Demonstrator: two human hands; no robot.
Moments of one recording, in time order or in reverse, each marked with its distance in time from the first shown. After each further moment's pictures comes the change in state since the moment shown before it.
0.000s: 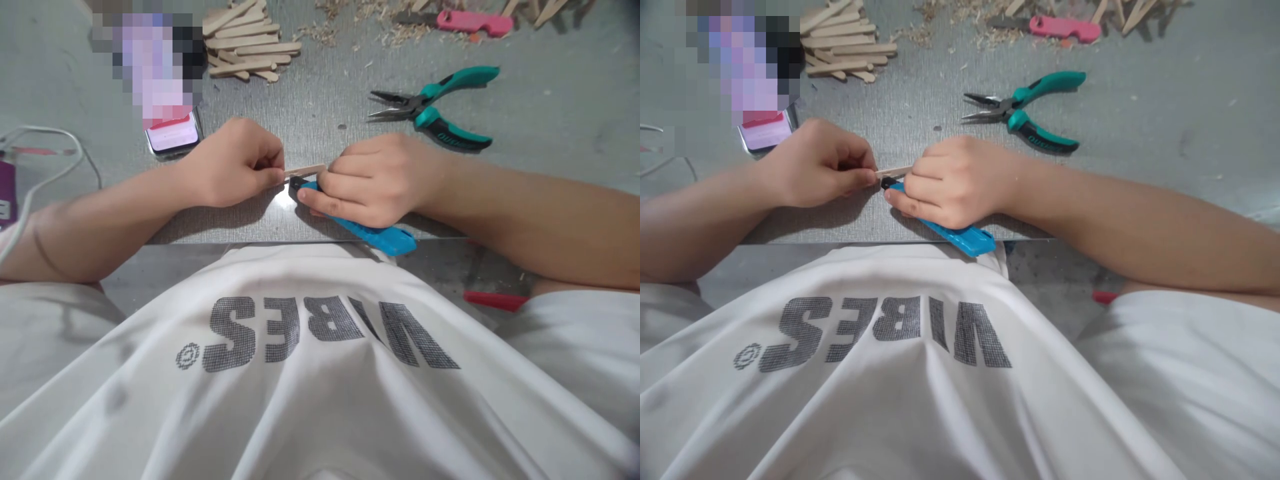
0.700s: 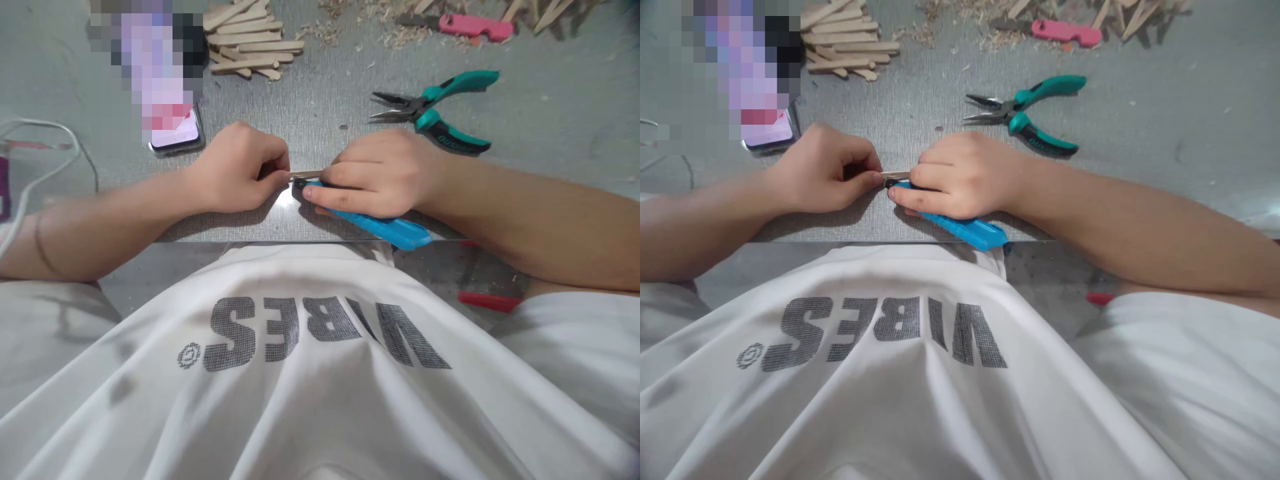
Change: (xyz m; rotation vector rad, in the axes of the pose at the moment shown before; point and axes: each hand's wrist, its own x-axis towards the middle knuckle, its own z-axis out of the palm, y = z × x) left_hand -0.006 -0.017 0.010 0.166 0.068 0.156; right_hand -0.021 0.003 0.018 0.495 -0.042 0.343
